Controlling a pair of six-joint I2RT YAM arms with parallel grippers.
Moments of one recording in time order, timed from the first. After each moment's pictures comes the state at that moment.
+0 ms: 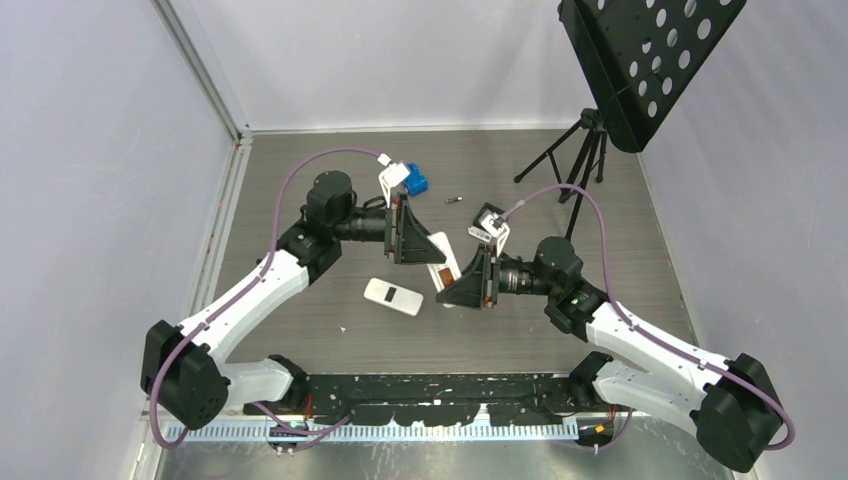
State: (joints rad) left arm -0.56 1.22 1.01 -0.01 1.04 -0.57; right arm 0.70 0.93 0.51 0.38 -0.79 0.75
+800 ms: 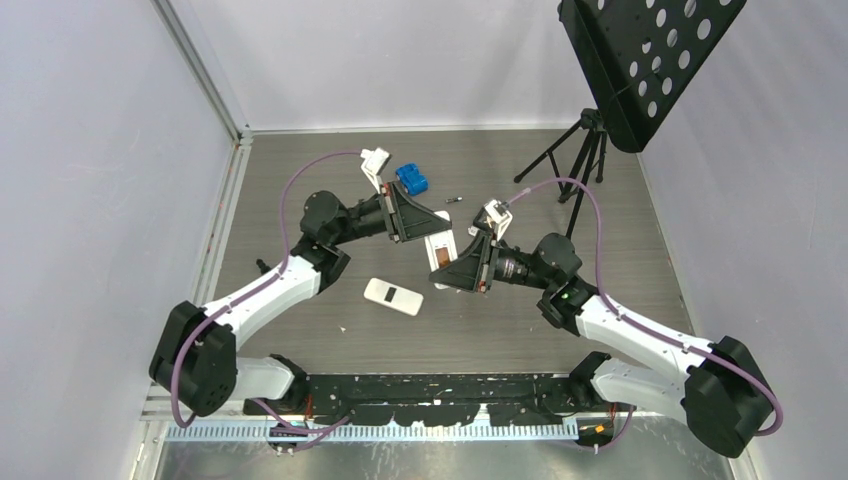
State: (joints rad) left arm -0.57 1.30 0.80 0.80 0.81 -1.14; right arm 0.69 1.04 0.51 0.68 -0.68 0.98
